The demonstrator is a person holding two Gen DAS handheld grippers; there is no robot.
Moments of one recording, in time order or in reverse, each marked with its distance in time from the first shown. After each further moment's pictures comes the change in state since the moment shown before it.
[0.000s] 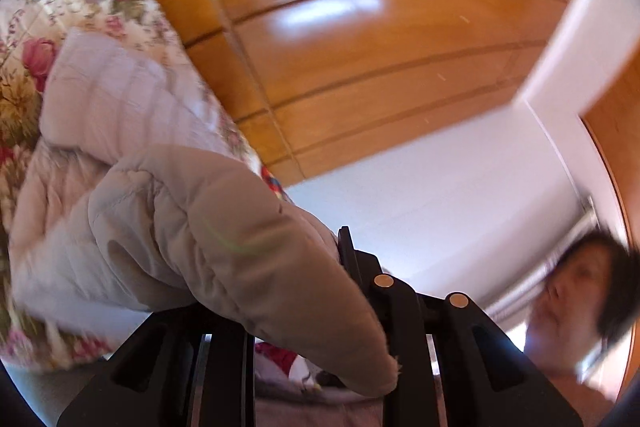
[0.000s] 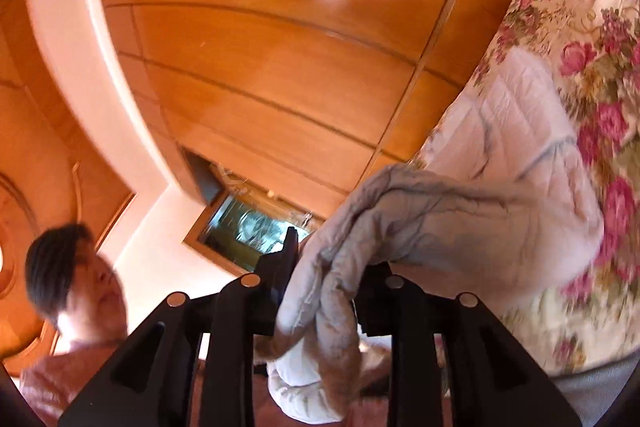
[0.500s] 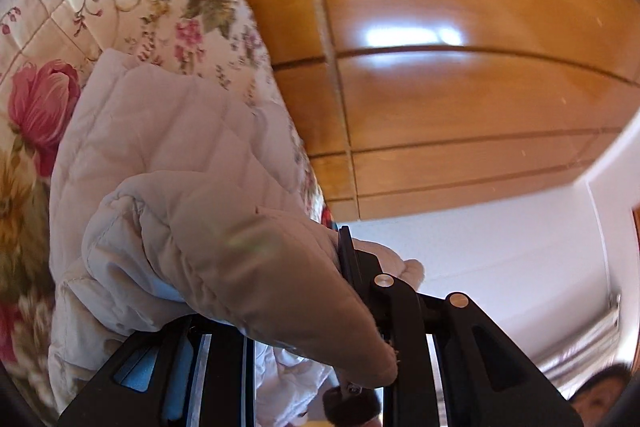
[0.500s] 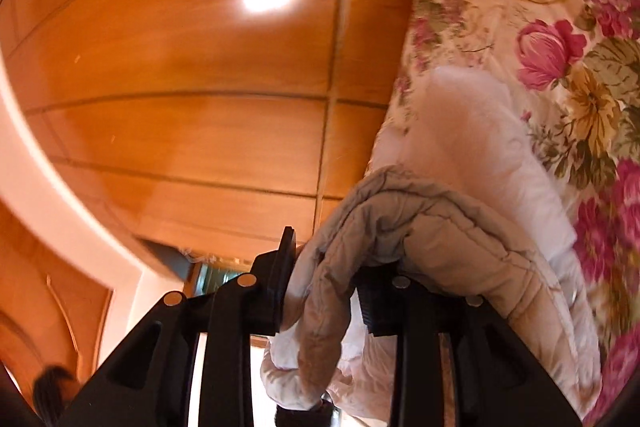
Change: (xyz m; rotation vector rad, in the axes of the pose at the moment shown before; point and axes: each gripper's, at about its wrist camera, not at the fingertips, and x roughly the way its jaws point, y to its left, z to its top) left arm 0.051 0.101 0.102 -0.241 -0.058 0.170; right arm 0.064 -0.114 0.093 0.345 -0.109 -0.149
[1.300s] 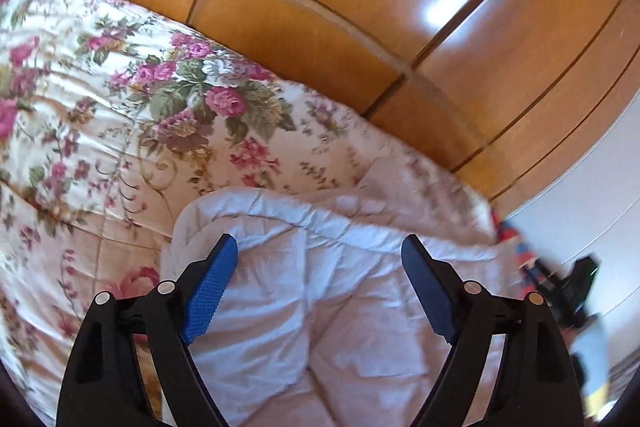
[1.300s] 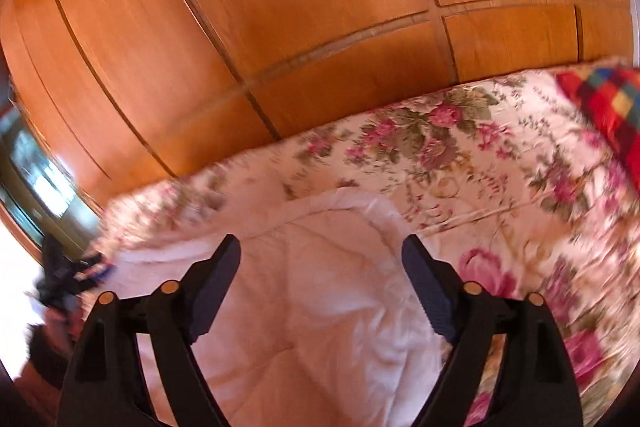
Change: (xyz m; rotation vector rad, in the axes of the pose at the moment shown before) left arm 0.044 -0.048 0.028 0.529 -0.122 0.658; right arm 0.081 0.077 0.007 -0.822 0.016 -0.762
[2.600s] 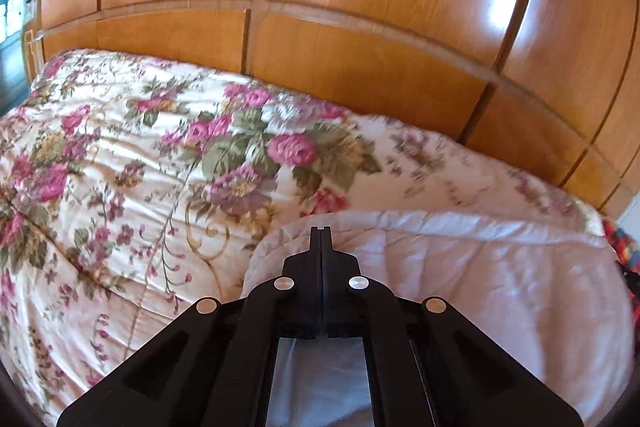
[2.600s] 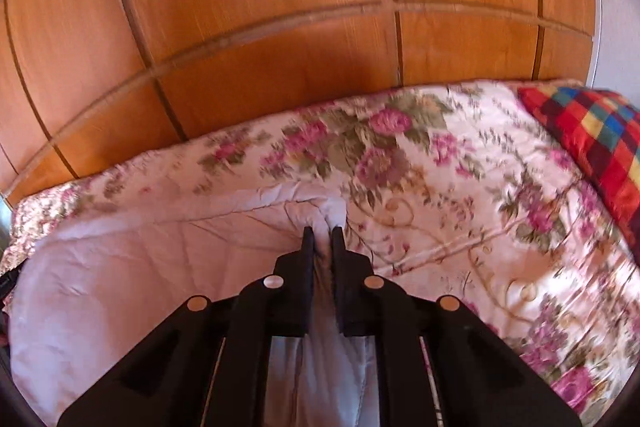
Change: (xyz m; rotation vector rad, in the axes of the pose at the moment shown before) left arm 0.057 -0.008 0.007 0.102 -0.169 0.407; right arm 0.078 -0.023 -0.008 0.023 -0.038 -0.307
